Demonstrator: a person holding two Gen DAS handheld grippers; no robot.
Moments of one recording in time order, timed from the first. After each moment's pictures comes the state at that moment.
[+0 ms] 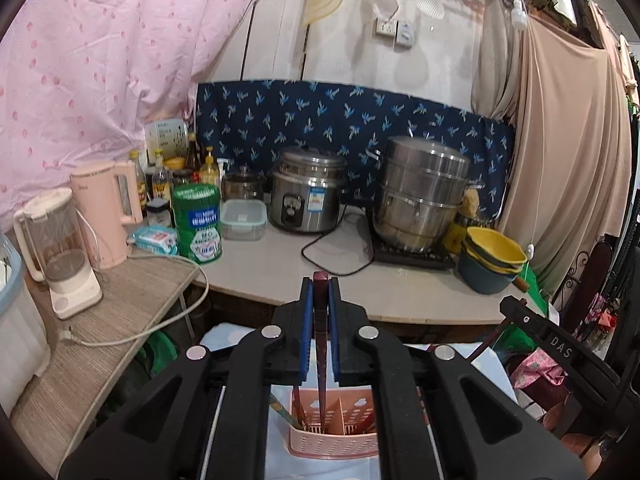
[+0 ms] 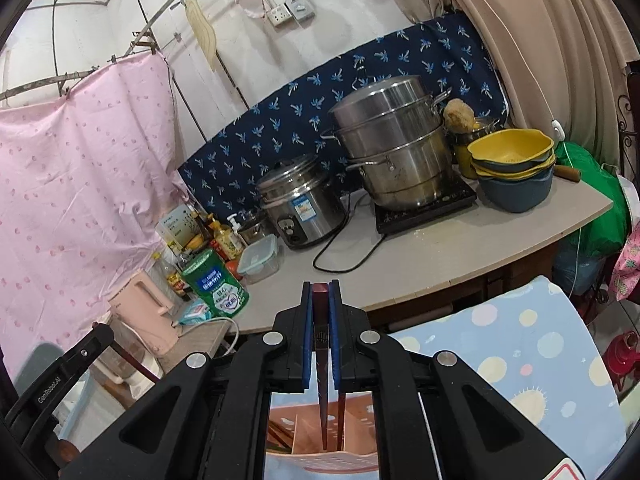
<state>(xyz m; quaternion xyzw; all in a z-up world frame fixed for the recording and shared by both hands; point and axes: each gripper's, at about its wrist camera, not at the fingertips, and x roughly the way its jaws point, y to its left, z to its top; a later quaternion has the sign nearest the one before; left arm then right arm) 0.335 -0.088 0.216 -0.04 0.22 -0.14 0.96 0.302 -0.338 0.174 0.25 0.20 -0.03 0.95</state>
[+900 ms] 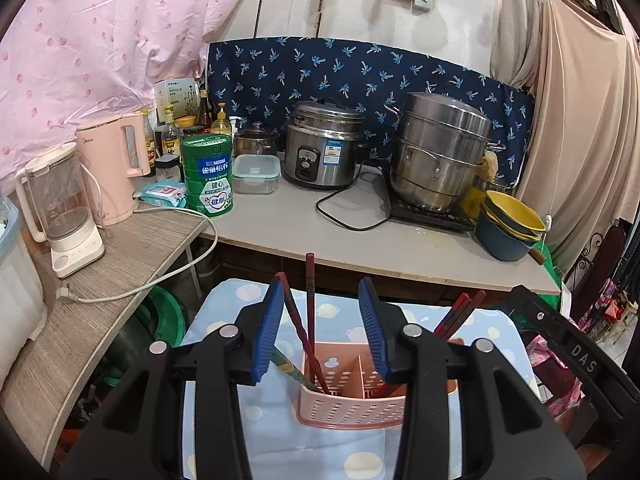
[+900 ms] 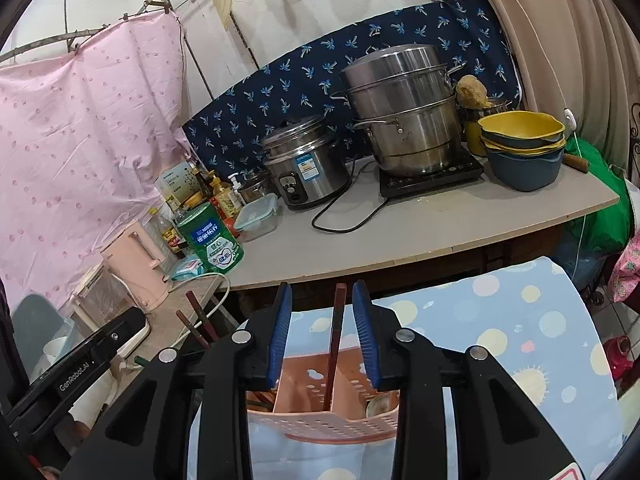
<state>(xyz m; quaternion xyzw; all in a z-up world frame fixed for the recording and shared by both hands) 0.334 -0.085 0.162 -0.04 0.28 -0.12 0.95 0.295 -0.315 0.138 0.20 0.24 -0.02 0.95</state>
